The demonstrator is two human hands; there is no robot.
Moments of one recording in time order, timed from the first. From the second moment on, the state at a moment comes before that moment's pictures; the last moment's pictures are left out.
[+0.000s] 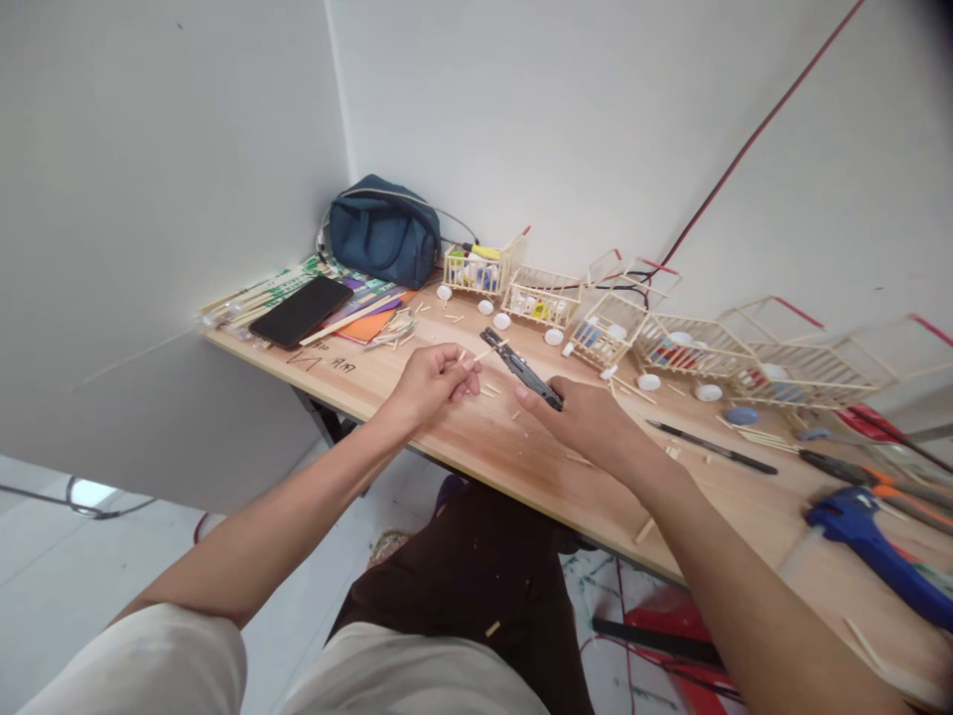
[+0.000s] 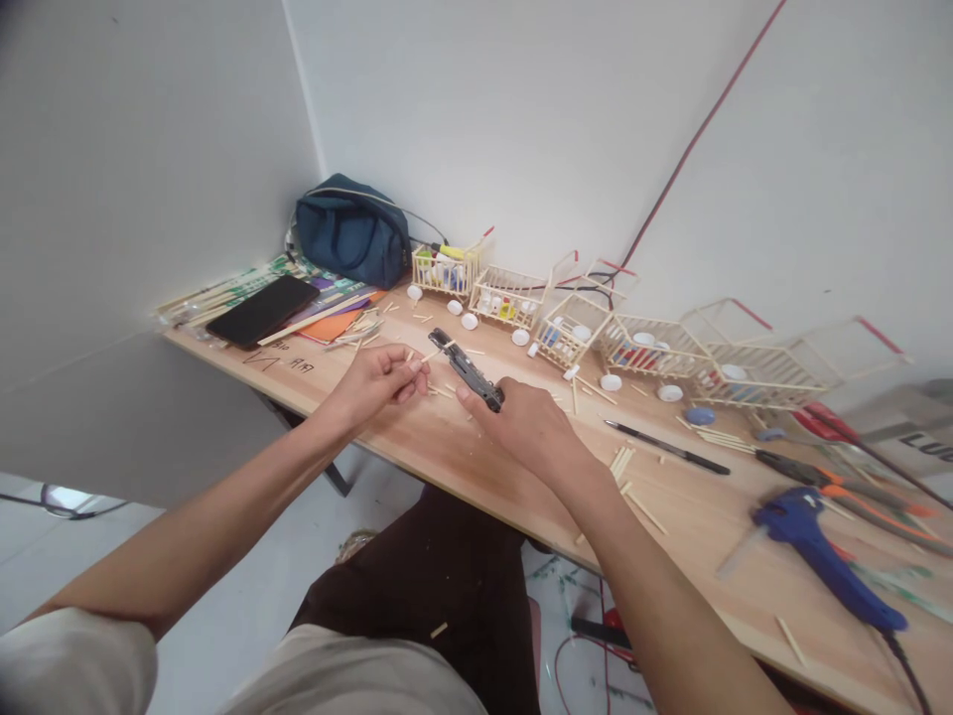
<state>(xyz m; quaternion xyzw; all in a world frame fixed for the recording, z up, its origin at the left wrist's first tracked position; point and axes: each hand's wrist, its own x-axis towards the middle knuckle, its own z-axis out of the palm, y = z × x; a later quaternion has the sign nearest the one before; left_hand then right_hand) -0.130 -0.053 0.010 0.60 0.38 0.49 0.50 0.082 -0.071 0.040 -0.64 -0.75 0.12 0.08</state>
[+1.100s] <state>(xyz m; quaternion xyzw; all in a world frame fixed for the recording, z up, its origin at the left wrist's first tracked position) -0.141 -0.019 -0.016 0.64 0.43 0.54 0.34 0.051 -0.017 0.016 -0.61 -0.77 0.06 0.16</state>
